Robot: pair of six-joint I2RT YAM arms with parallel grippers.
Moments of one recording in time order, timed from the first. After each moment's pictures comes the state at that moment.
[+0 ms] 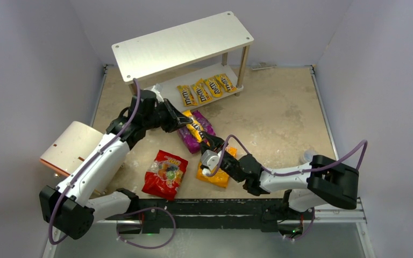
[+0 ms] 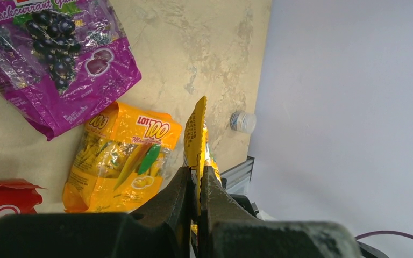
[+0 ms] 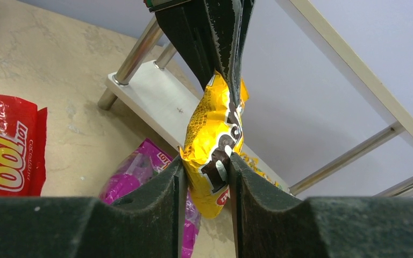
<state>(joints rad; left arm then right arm) -0.46 1.14 1.05 -0.47 0.31 -1.07 1.19 1.38 0.42 1.18 0.27 -0.78</state>
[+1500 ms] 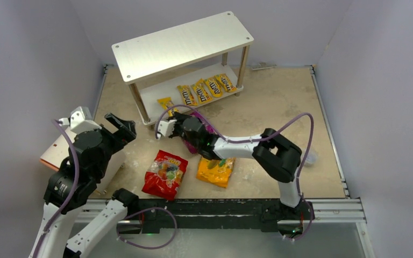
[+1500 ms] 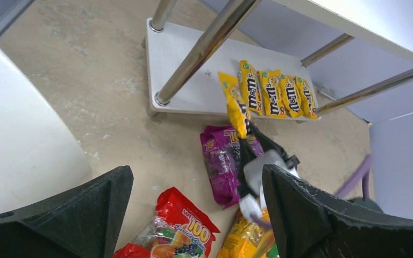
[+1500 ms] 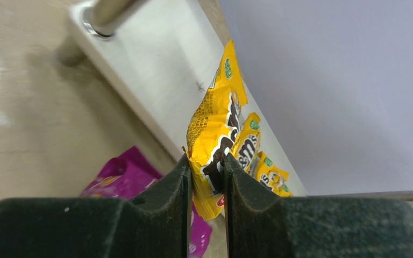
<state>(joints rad) -0.45 0.57 1.13 -0.94 -0.50 -0.75 1.05 1.93 1.14 0.60 0.24 -0.85</state>
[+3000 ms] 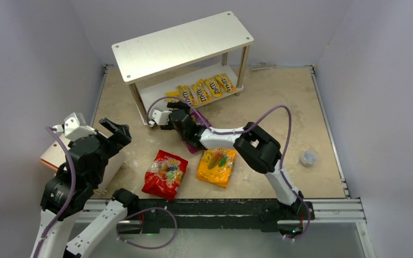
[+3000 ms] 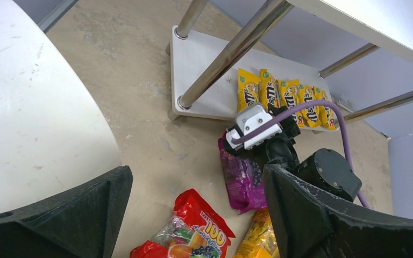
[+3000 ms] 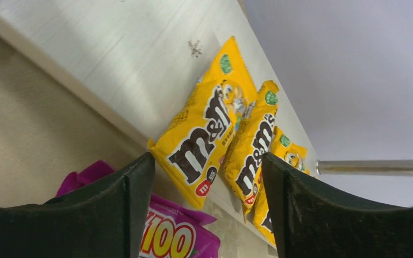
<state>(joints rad) -0.45 0.51 1.12 -1.00 -0.58 -0.75 0.99 2.22 1.50 0.40 0.44 -0.82</state>
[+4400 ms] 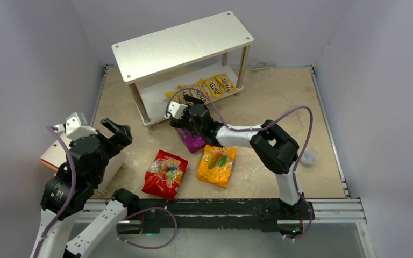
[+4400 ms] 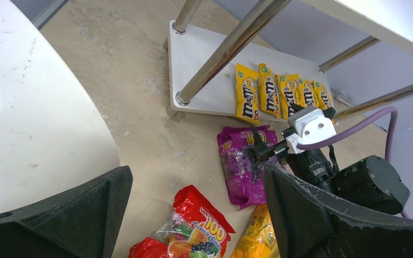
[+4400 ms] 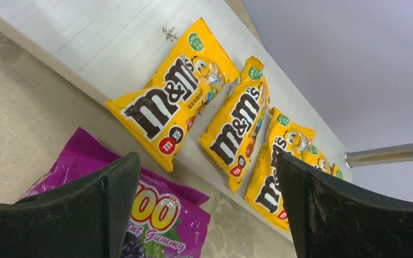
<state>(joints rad) -0.45 0.51 1.12 -1.00 -0.56 -0.75 0.89 2.02 1.25 0.50 0.23 -0.65</state>
